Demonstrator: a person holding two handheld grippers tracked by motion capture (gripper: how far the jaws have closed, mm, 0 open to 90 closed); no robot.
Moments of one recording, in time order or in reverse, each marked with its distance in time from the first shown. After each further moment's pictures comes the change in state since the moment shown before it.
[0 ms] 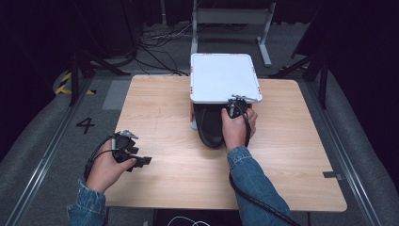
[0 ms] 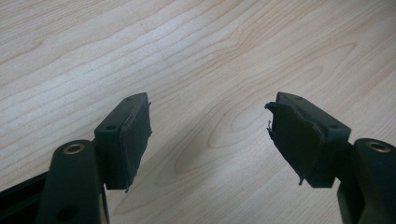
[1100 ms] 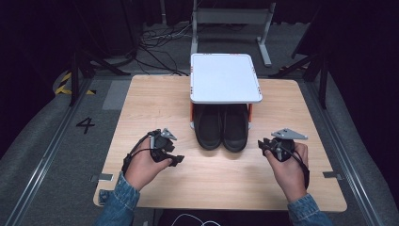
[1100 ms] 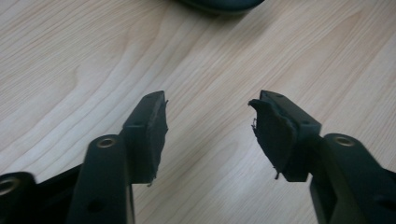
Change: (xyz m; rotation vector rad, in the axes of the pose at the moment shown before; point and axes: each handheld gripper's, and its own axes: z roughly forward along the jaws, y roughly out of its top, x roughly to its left) left arm -0.085 0.054 0.047 -0.032 -0.042 0.201; right arm -0.096 -0.075 -0.137 -0.003 0.035 -0.380
